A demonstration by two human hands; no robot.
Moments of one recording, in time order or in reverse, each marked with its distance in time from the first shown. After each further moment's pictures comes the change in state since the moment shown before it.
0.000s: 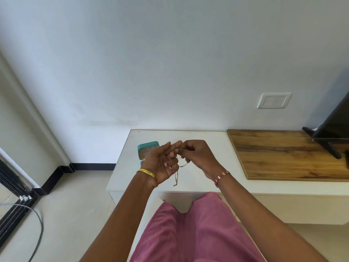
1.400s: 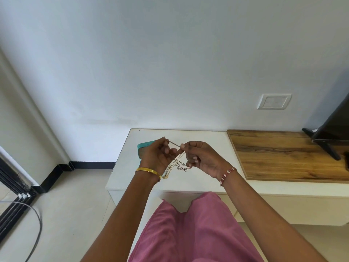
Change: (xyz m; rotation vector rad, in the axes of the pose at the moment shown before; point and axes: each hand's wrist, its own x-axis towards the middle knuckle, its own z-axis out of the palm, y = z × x) left_hand 0.002 0.005 0.006 -0.013 0.091 0.277; right_hand 0.002 0.004 -0.014 0.355 -0.224 0.170
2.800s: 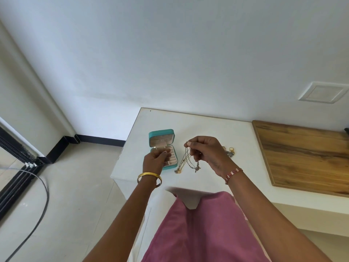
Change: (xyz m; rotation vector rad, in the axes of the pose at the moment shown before) left_hand 0.084 -0.027 -0.112 0.711 0.446 0.054; right_hand 0.096 0.044 0.001 -0.175 0.151 0.088
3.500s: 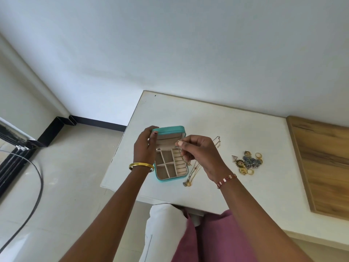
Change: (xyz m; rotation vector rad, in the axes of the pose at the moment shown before) left_hand 0.135 -0.032 -0.012 0.375 0.154 0.388; right_hand 0.113 0.051 0.029 -0.023 -0.032 0.079
